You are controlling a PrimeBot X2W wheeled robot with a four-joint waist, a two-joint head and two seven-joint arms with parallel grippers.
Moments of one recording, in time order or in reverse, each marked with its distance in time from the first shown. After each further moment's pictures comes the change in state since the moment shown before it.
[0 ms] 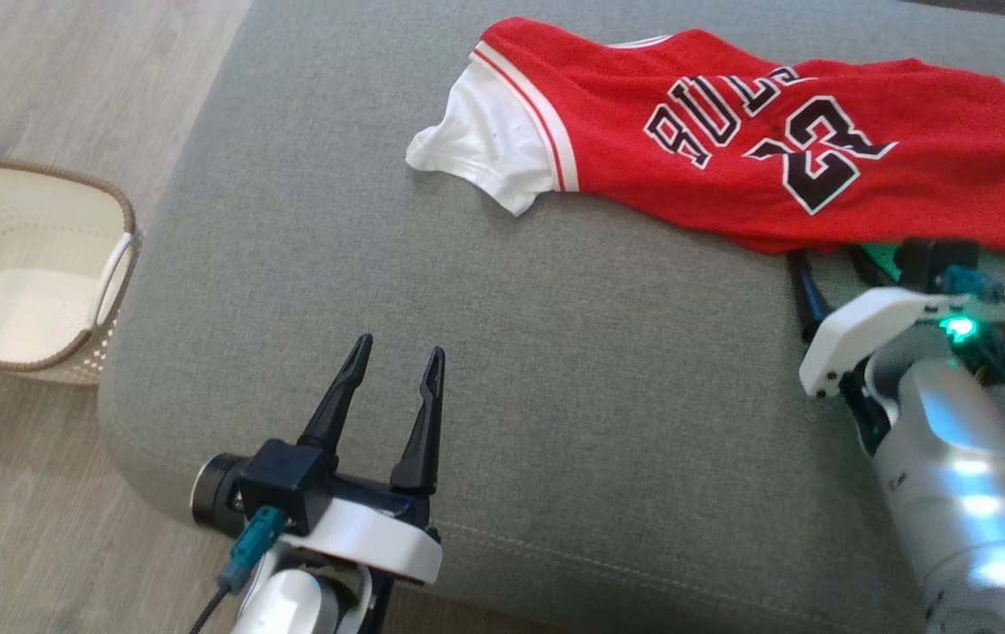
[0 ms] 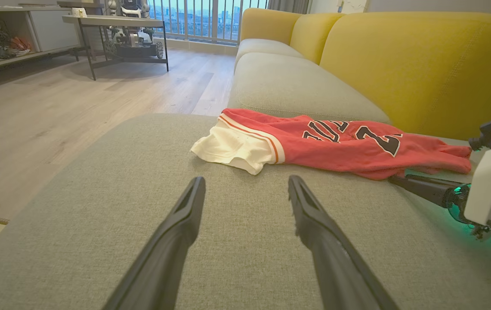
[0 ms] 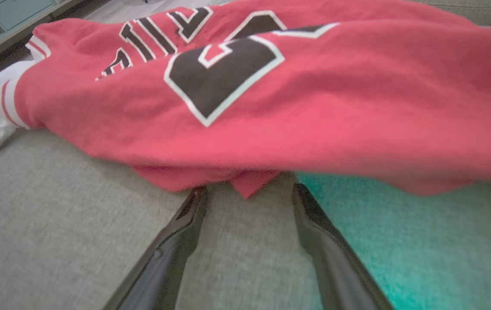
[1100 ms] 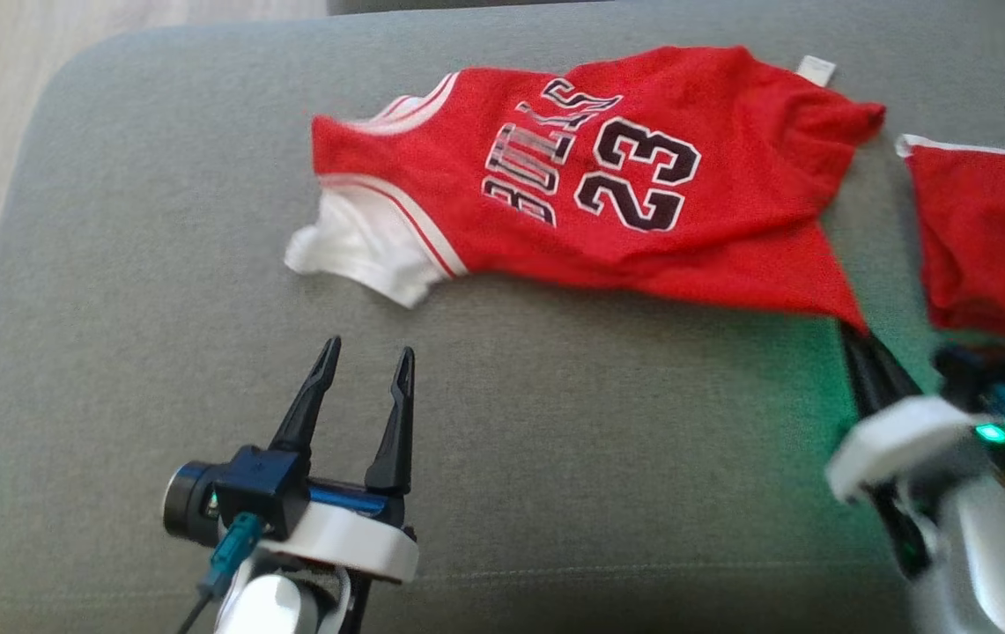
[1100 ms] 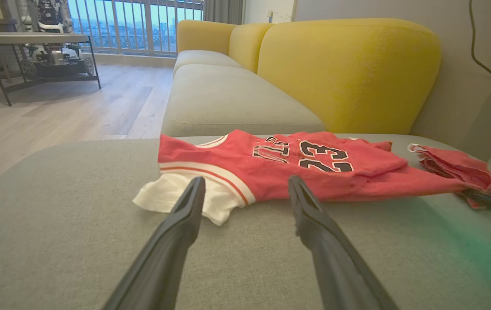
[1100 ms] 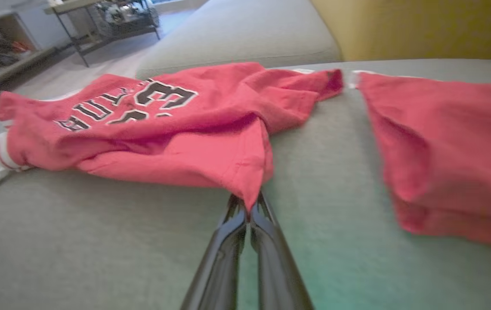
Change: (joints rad) left arm 0.022 -0.003 0.056 -0.008 0.035 0.002 0.000; right arm 0.440 0.010 0.152 -0.670 0.260 0.000 0.134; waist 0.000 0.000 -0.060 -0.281
